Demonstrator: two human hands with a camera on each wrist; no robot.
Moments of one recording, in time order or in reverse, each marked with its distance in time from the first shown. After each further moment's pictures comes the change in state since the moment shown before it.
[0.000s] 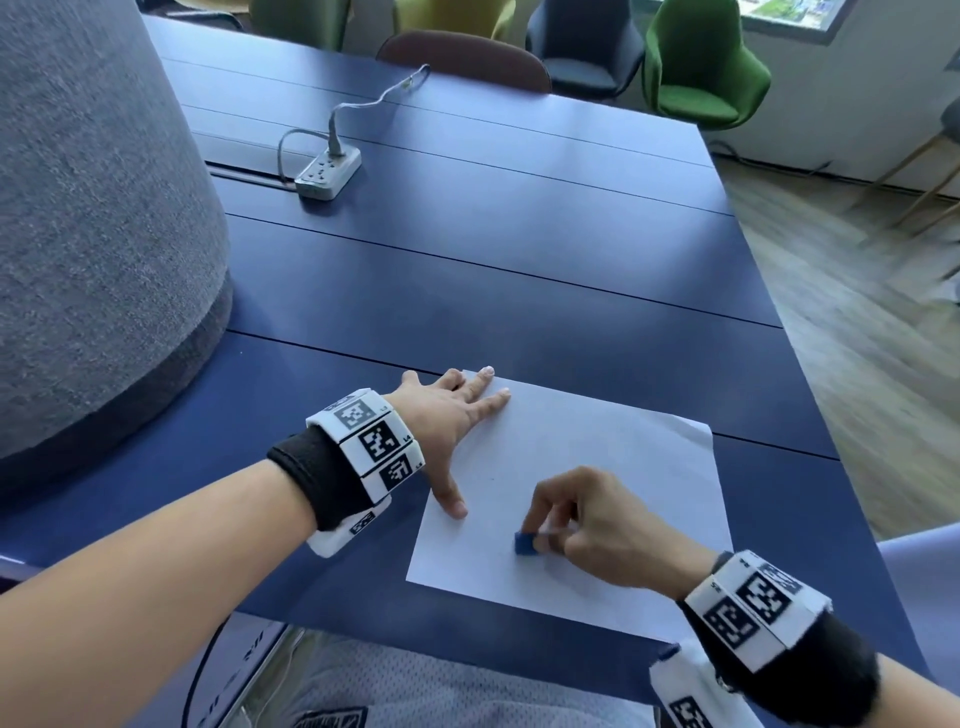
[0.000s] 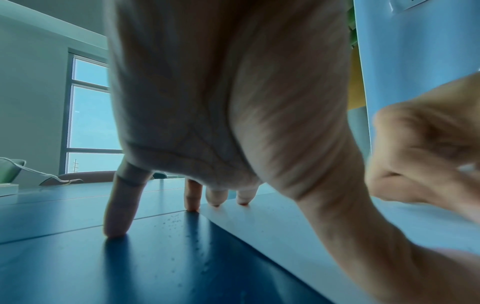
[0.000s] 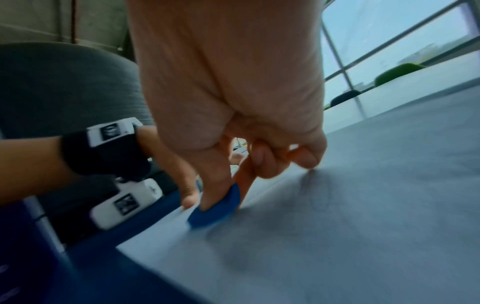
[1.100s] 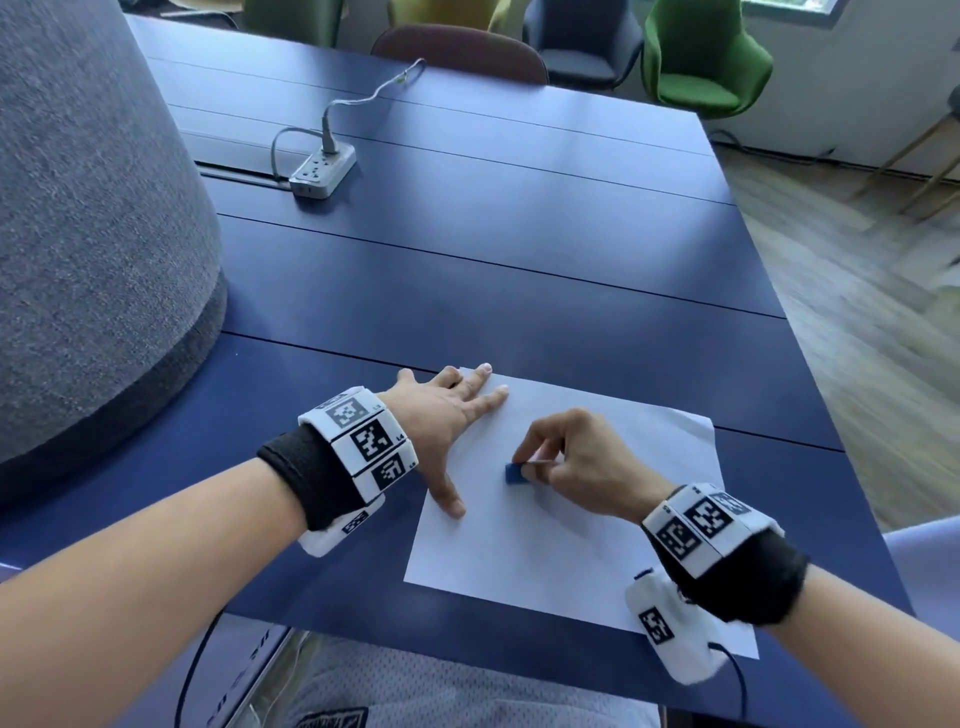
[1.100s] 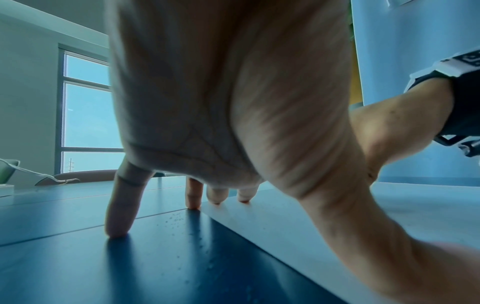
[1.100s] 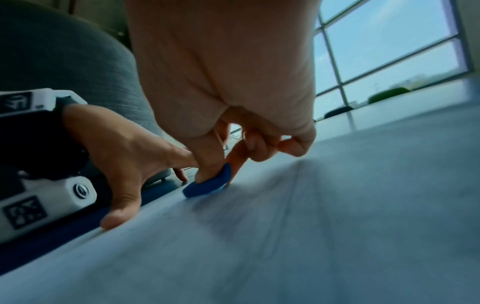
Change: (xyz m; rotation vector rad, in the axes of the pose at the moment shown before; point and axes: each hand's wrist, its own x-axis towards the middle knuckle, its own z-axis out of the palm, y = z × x) left_hand -0.001 0.000 -0.002 0.013 -0.013 0.007; right_hand 0.043 0.003 -0.014 -0.032 0.157 -0.042
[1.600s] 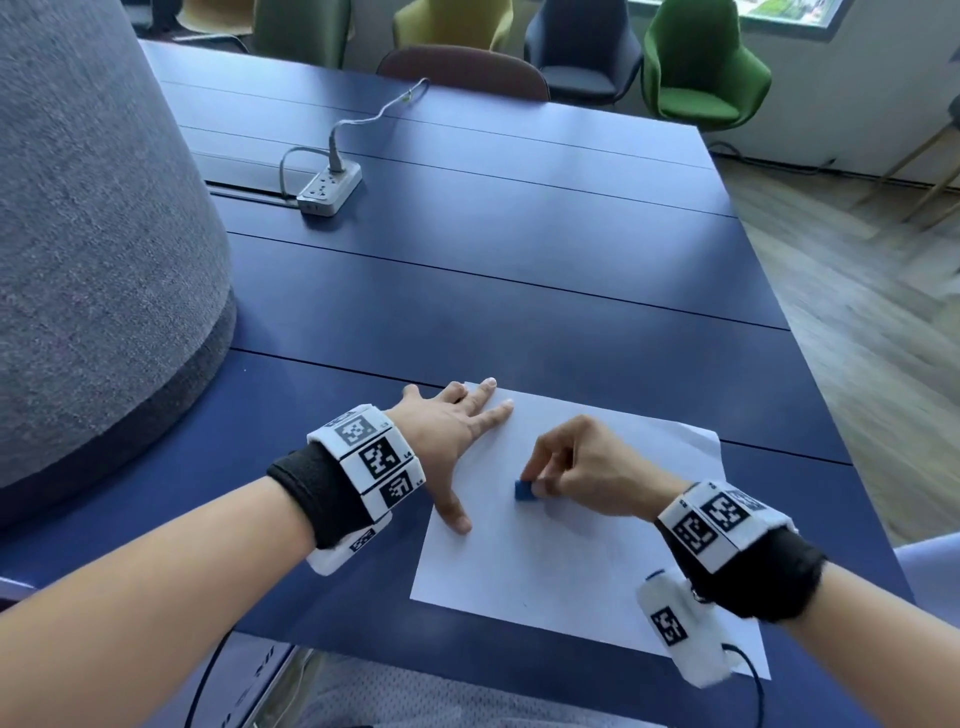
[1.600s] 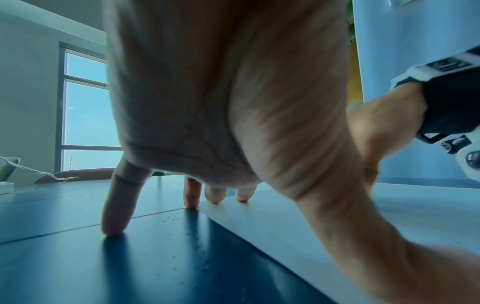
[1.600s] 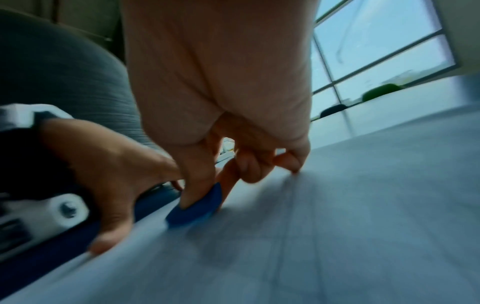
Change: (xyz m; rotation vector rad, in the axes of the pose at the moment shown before) left_hand 0.001 0.000 0.002 0.008 0.002 -0.004; right_hand 0.010 0.003 -0.010 0.106 -0.138 0.039
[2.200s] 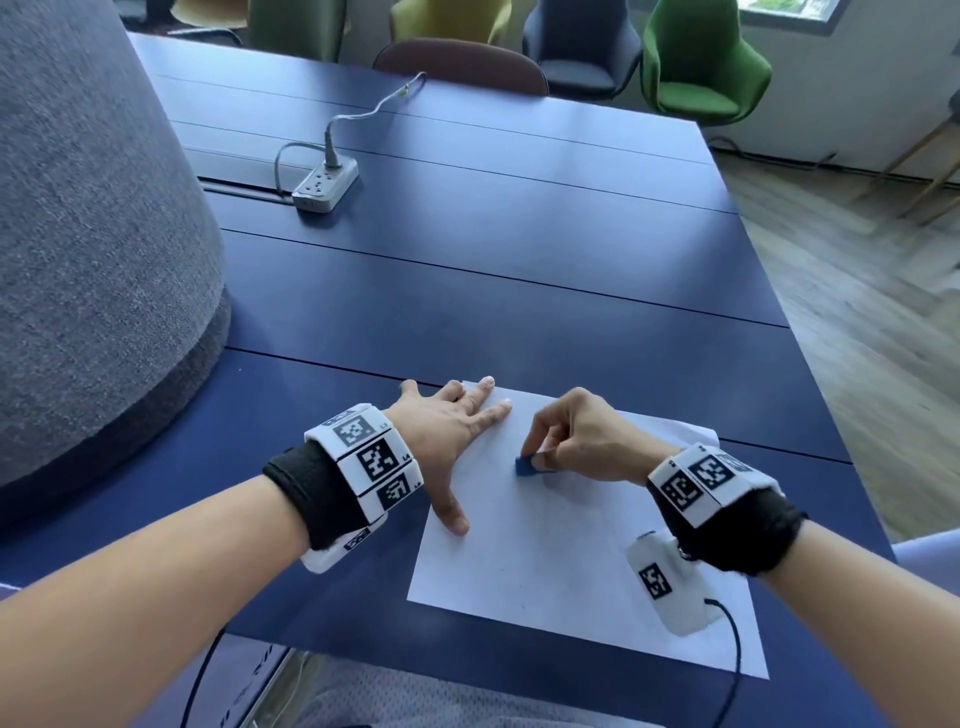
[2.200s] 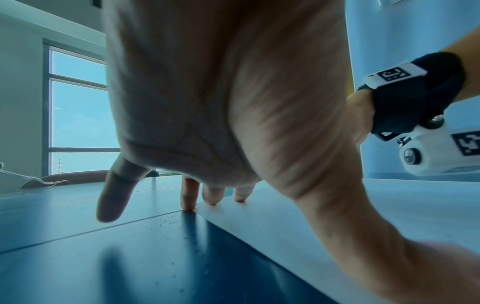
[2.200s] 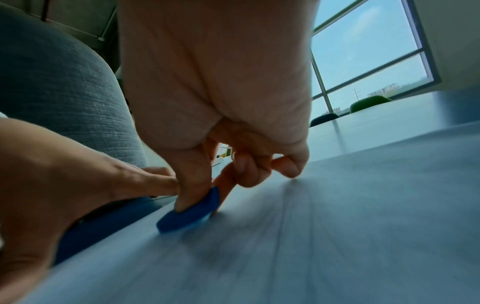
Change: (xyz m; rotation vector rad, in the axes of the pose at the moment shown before) left_hand 0.001 -0.001 -0.001 0.021 0.009 0.005; right_hand 0.021 -0.001 -0.014 -0.020 -0.007 0.036
